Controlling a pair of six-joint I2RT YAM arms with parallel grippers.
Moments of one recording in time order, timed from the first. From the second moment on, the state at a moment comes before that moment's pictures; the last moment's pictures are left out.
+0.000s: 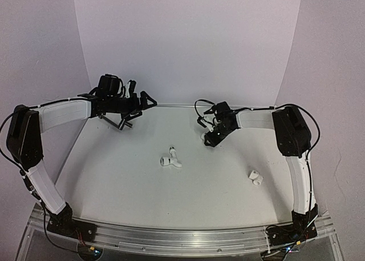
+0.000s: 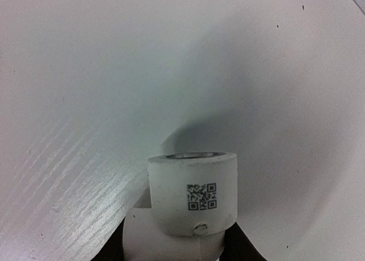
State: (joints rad) left arm -0.43 1.69 1.32 -0.15 0.45 -0.63; right arm 0.51 2.29 1.69 -0.42 -0.09 -0.30
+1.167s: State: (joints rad) left arm -0.44 1.79 1.24 0.22 0.81 -0.76; right arm 0.52 1.95 1.91 -1.05 -0.13 -0.71
